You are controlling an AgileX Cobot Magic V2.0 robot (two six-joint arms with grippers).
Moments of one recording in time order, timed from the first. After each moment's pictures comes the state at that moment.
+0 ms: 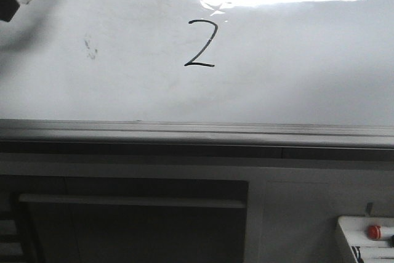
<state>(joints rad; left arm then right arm) -0.29 1.14 -0.84 -0.25 0.47 0.39 0.25 0.92 -1.12 0.36 1.03 -0.65</state>
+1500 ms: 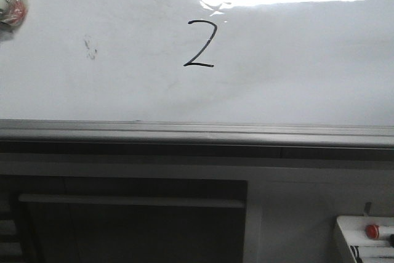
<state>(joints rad) -0.09 0.89 -0.84 -0.04 0.79 0.20 -0.03 0.69 -0.74 0.21 0.85 -0.16</state>
